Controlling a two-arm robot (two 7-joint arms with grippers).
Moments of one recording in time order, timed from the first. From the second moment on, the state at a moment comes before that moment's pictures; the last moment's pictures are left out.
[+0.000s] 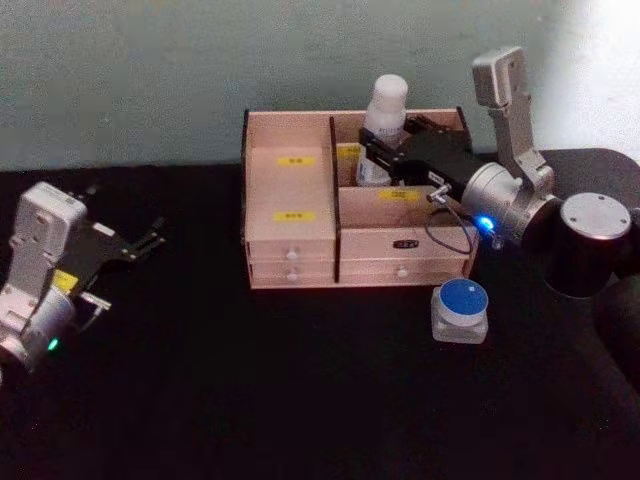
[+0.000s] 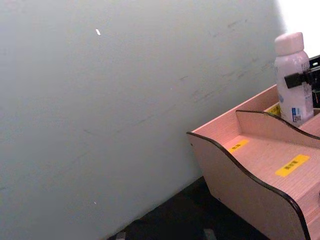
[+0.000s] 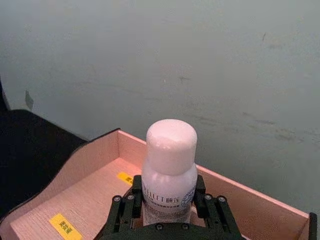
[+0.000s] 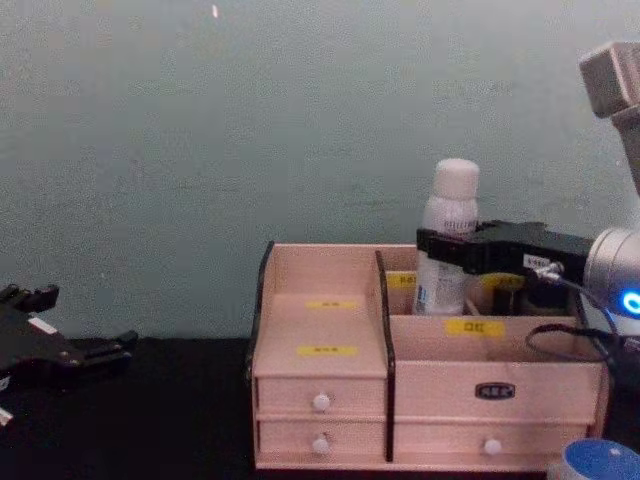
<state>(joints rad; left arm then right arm) -0.20 0.60 0.45 -1.41 -0.25 -0.12 0.03 0.57 0.24 -0.38 -1.04 0.32 -0.01 0.43</state>
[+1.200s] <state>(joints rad) -0.20 0.60 0.45 -1.41 -0.25 -0.12 0.03 0.61 0.21 -0.38 -0.94 0.28 0.00 0.43</state>
